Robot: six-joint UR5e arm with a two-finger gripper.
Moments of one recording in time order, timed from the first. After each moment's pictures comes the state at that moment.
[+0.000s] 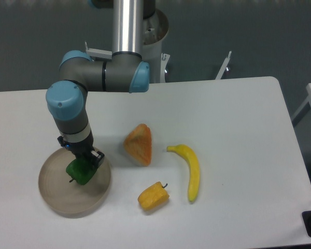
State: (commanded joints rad) arm 1.80 -2.10 -1.42 -1.08 1.58 0.53
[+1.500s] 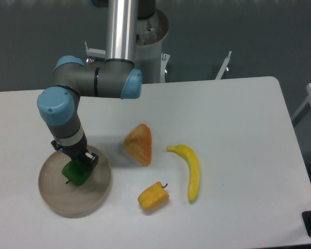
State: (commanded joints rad) arm 1.77 -2.12 -1.43 -1.08 1.61 0.50
